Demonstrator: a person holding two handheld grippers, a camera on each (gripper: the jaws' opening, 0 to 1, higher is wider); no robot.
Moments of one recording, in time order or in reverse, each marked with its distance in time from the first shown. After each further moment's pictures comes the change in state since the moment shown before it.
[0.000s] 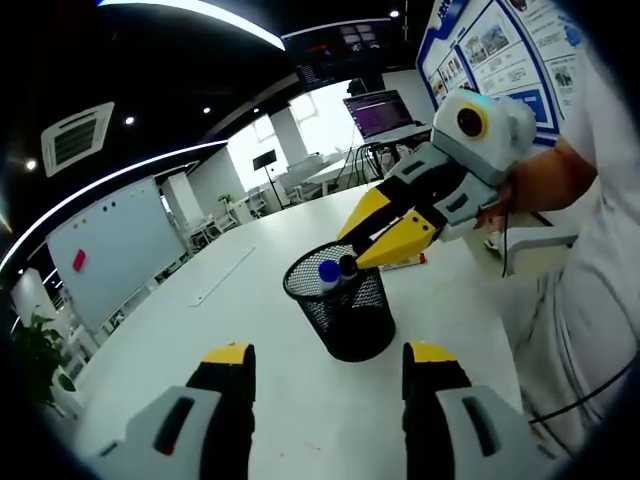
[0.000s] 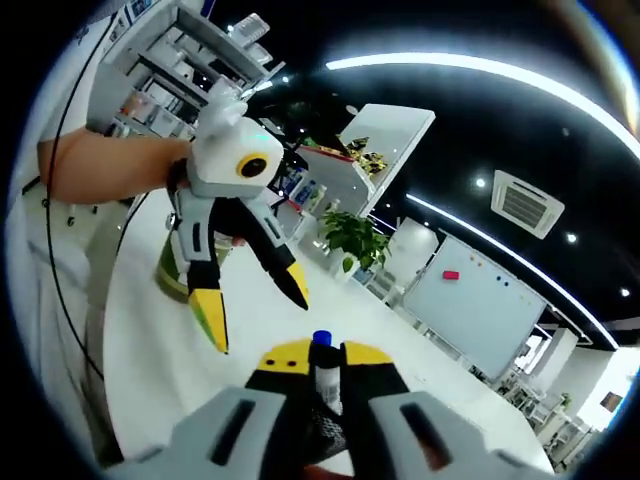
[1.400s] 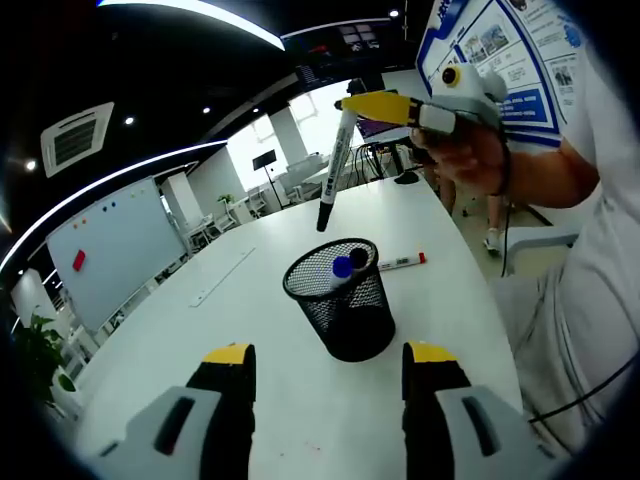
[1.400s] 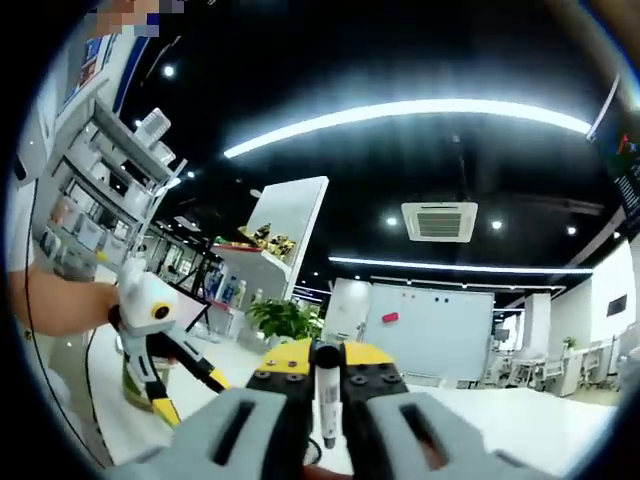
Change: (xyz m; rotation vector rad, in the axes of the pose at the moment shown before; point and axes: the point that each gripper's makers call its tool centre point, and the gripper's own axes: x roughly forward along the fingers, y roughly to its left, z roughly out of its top) left arm -0.002 -0.003 0.002 0.001 0.001 0.000; right arm -0.067 -0.101 0.050 0.316 -0.324 -0.343
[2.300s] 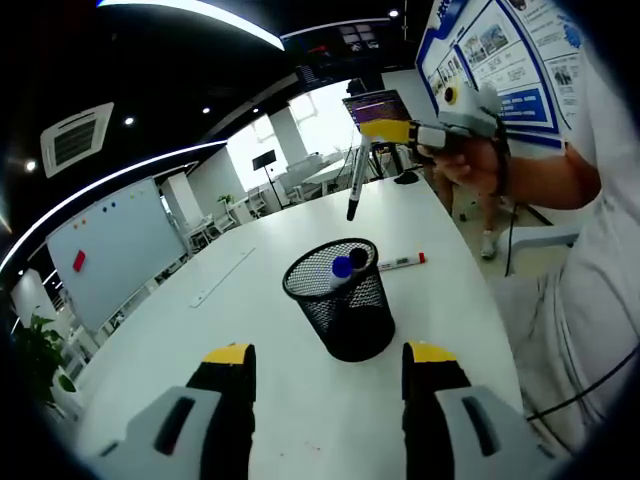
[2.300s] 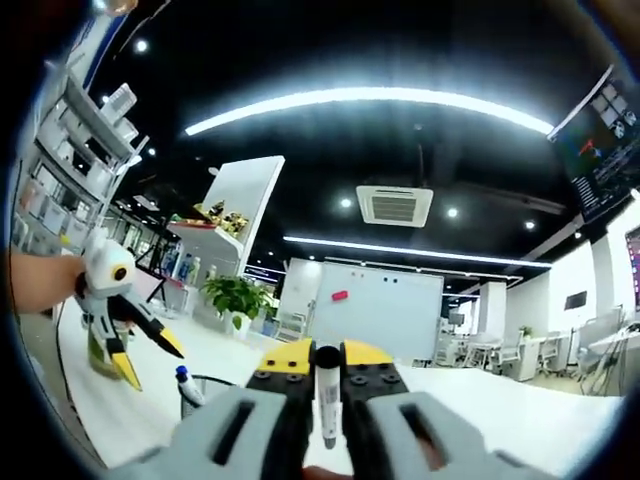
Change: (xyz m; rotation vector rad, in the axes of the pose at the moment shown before) left arm 0.001 0.000 0.000 0.001 0.000 -0.001; right arm -0.048 -0.061 -0.026 -0.031 0.099 -0.200
